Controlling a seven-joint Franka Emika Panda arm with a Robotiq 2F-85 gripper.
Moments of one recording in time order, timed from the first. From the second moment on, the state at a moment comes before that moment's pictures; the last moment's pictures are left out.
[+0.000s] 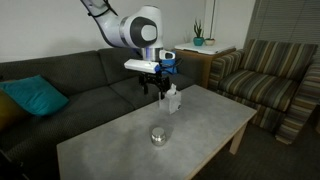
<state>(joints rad) 0.08 0.92 -0.01 -1.61 -0.06 2.50 -0.06</state>
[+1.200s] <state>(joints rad) -0.01 1.29 0.03 -1.38 0.00 2.71 0.05</state>
